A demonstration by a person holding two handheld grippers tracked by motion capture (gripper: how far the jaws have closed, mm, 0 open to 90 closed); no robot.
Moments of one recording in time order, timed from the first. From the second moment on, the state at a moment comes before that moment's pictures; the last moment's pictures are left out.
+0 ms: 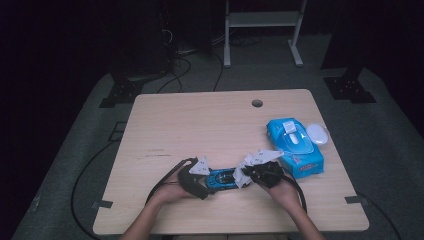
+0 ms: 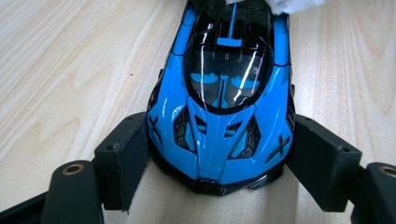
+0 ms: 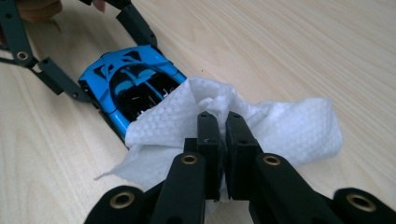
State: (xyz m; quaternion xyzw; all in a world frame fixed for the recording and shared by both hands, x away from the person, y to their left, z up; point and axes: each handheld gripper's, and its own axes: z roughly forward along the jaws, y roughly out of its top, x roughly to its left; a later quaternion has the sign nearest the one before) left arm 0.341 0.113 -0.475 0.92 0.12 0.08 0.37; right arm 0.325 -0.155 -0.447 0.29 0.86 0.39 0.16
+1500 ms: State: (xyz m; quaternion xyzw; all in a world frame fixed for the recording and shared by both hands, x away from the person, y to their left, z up) left arm 0.341 0.113 -0.476 0.92 0.12 0.08 0.37; right arm 0.309 -0.167 -0.447 0.27 0.87 0.39 0.15
